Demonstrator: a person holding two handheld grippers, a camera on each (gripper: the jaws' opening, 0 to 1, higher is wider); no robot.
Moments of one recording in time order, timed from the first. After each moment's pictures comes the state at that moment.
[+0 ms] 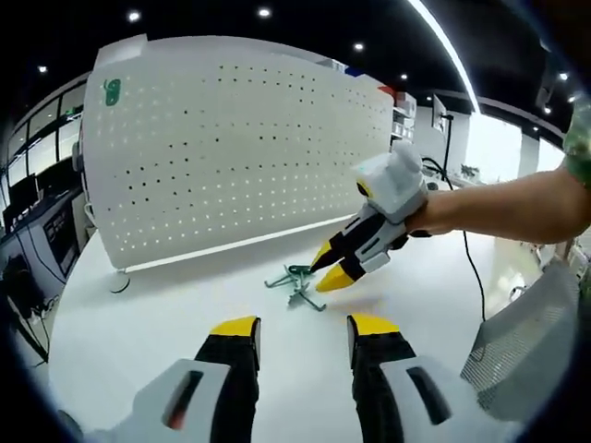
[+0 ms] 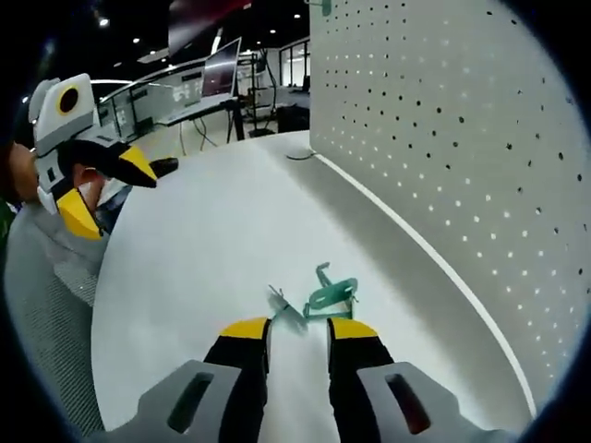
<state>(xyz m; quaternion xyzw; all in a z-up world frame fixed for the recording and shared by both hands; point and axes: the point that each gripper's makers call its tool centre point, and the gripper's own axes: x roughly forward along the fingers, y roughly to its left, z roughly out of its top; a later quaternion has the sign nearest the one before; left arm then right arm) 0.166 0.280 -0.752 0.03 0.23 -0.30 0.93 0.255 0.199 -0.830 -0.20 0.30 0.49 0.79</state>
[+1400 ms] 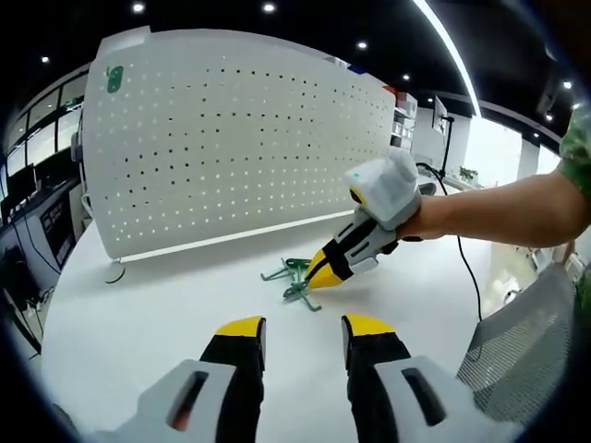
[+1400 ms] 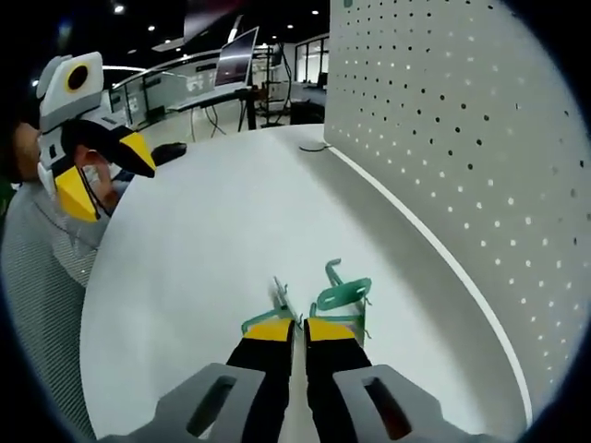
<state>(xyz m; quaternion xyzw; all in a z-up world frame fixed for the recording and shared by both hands) 0.165 0.280 -0.759 0.02 0.24 -0.30 0.92 0.254 0.206 -0.845 -0.22 0.30 0.51 0.78</state>
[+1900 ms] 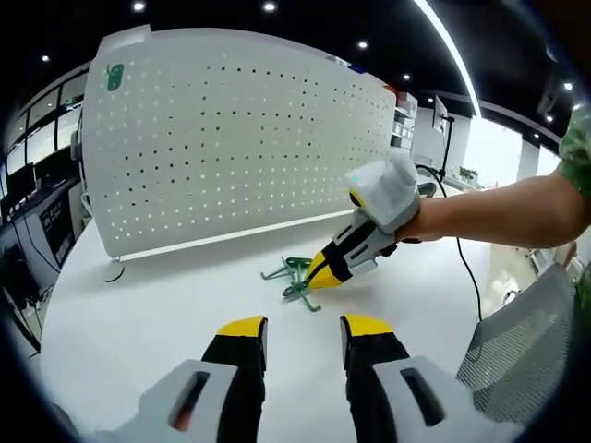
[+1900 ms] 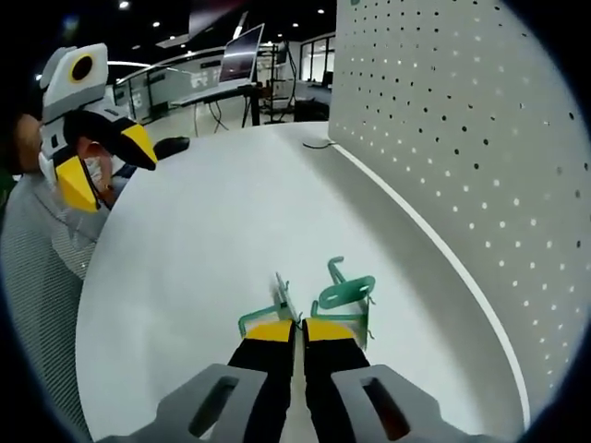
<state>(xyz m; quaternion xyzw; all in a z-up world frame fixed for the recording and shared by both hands) 0.166 0.281 -0.761 0.02 0.25 -0.30 0.92 0.254 0.206 -0.849 -0.23 0.29 0.52 0.77</state>
